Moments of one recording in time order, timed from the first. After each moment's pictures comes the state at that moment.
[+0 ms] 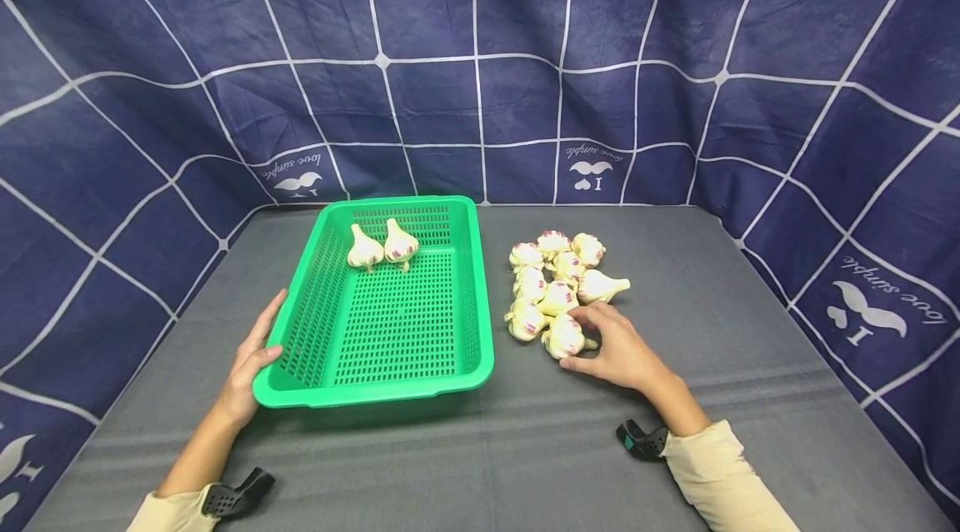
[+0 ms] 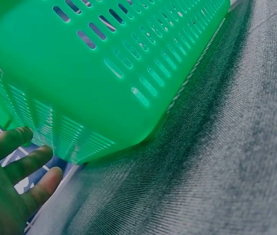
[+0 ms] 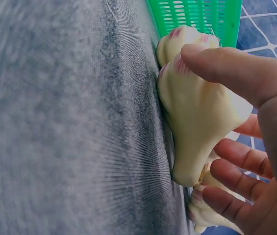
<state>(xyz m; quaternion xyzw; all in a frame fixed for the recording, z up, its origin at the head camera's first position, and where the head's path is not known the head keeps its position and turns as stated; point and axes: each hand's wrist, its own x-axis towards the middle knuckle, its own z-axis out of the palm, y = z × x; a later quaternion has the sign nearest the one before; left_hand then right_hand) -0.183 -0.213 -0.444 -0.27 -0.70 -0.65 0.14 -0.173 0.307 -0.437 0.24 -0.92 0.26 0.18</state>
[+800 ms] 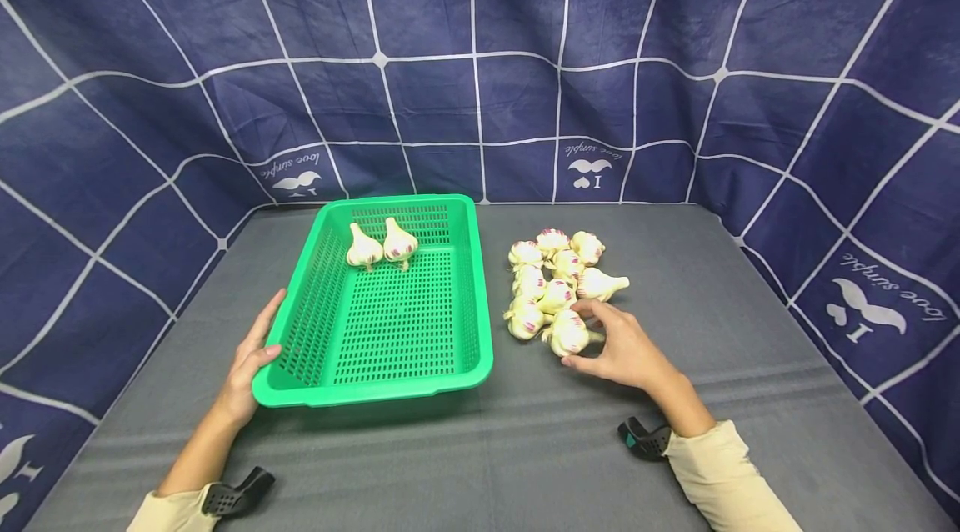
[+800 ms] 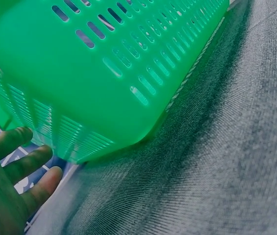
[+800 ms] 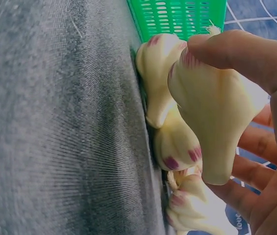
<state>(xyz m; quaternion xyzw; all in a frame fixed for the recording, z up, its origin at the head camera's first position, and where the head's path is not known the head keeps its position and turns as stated) -0.183 -0.213 -0.443 -0.26 -0.70 -0.65 0.14 -0.168 0.306 -0.425 0.27 -0.90 0.27 0.20</state>
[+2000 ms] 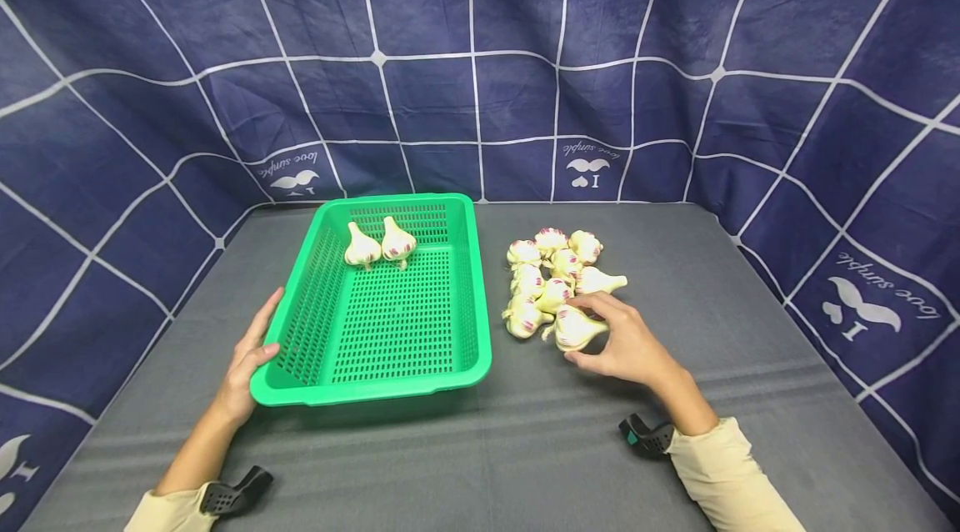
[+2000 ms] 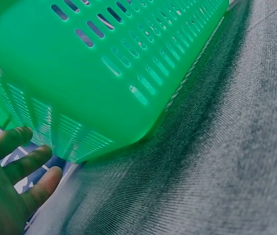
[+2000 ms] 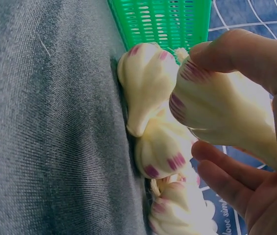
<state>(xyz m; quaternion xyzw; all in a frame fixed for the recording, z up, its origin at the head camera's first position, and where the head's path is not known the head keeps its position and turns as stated) -0.183 -0.213 -0.443 -0.25 -0.71 -0.64 0.13 -0.169 0.307 -0.412 0.31 -0.88 0.29 0.23</state>
